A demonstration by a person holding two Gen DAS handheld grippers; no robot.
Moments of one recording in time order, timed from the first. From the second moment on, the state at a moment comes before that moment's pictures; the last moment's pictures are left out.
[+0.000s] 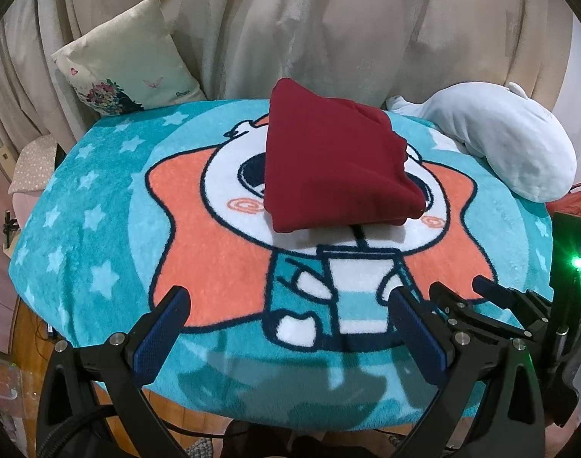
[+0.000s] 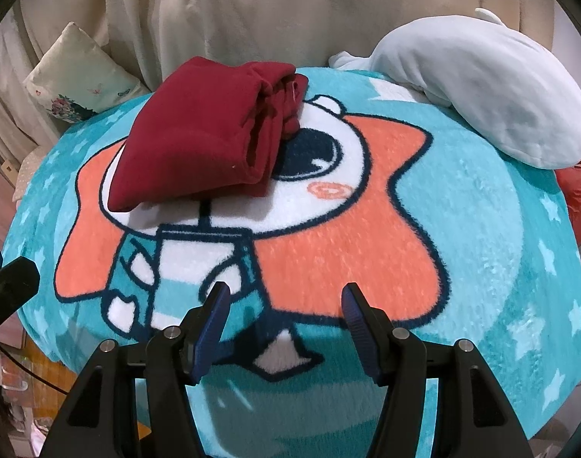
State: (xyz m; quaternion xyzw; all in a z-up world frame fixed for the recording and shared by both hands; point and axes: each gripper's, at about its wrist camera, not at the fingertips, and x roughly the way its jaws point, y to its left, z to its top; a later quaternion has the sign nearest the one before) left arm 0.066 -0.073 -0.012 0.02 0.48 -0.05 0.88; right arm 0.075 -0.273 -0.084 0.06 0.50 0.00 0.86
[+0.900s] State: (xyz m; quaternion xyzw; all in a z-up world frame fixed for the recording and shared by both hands) left arm 0.069 -0.069 -0.018 0.02 0.49 -0.05 0.87; right arm 0.075 -0.267 -0.085 0.05 0.50 0.00 0.86
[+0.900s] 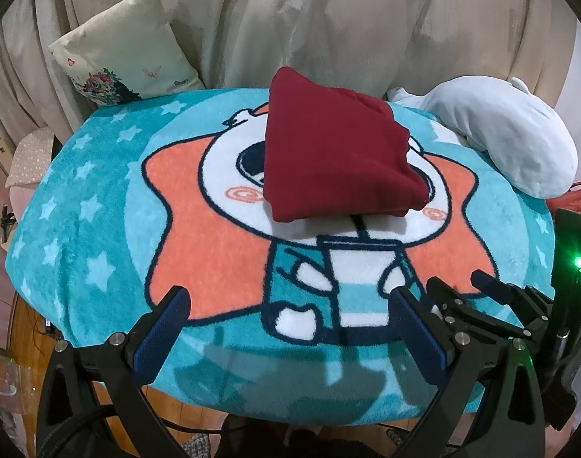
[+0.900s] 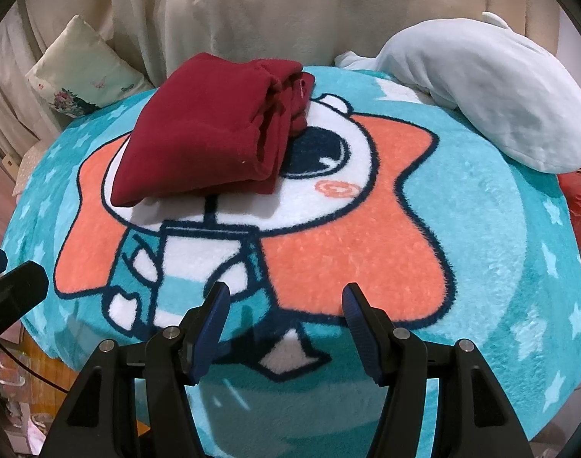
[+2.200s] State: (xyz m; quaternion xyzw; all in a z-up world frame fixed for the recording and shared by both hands) left arm 0.076 -0.070 -0.023 0.01 0.49 -0.05 0.87; right arm 0.081 -0.266 -0.082 0.03 0.48 -0.01 0.87
